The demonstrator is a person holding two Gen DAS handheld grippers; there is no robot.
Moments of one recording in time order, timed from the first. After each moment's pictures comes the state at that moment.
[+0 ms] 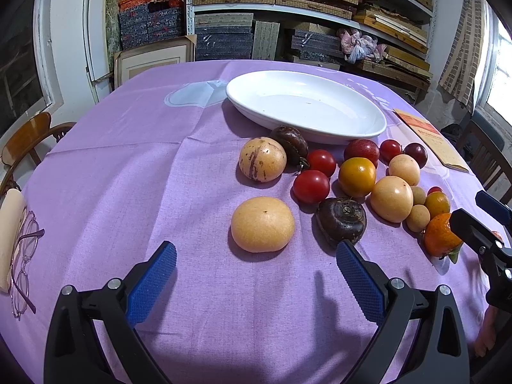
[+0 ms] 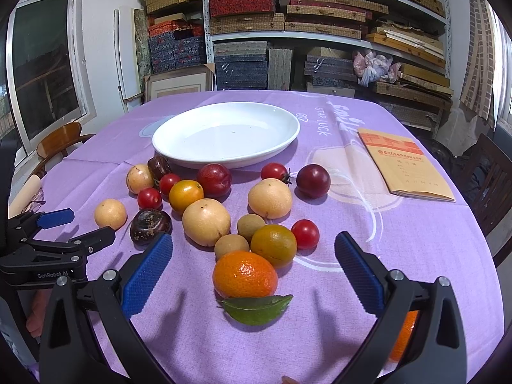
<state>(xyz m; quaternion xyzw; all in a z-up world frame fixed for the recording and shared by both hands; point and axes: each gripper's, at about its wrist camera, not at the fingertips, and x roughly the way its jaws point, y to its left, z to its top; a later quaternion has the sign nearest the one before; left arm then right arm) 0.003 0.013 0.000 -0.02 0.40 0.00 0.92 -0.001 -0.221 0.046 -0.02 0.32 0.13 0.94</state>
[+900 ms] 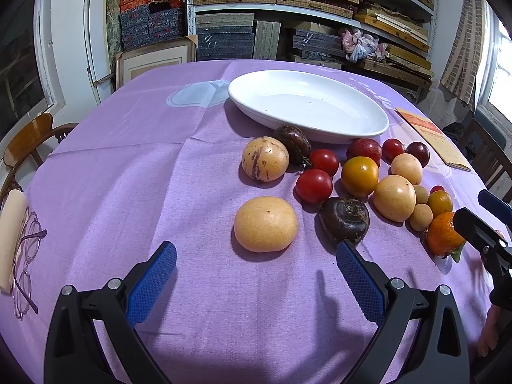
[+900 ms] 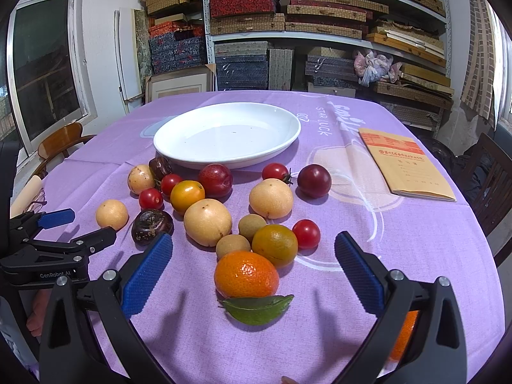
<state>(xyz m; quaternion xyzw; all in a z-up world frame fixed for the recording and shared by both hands) 0.003 0.015 0.000 -0.02 0.40 0.00 0.92 -0.001 -0.222 0.046 -0.02 0.32 0.13 0.94</state>
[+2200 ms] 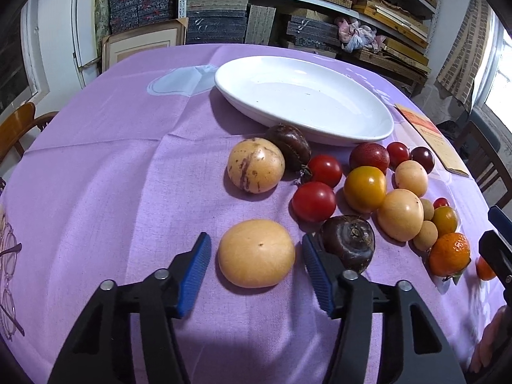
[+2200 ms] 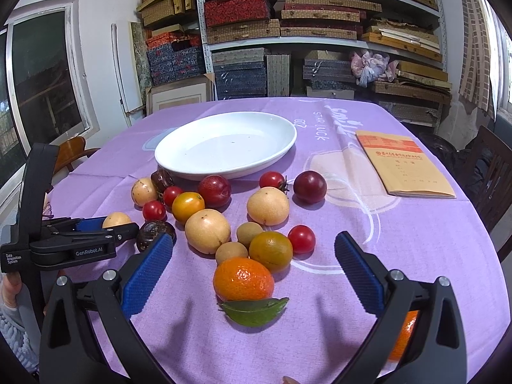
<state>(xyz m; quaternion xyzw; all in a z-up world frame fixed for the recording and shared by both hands) 0.038 0.018 -0.009 -0.04 0.43 -0.03 0.90 -0.005 -0.231 0.053 0.02 0.31 0.13 0.94</state>
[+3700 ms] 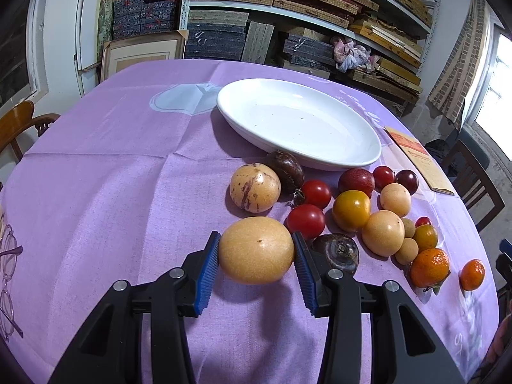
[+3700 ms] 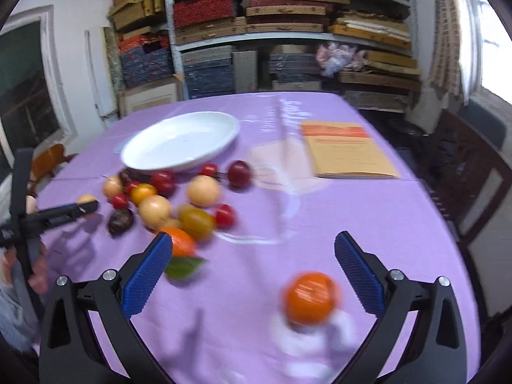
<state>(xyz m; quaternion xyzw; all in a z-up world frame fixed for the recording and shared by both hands) 0.030 0.023 0.012 -0.07 0.40 -0.04 0.91 -0.053 -0.324 0.069 0.02 0.33 0.05 0.94</state>
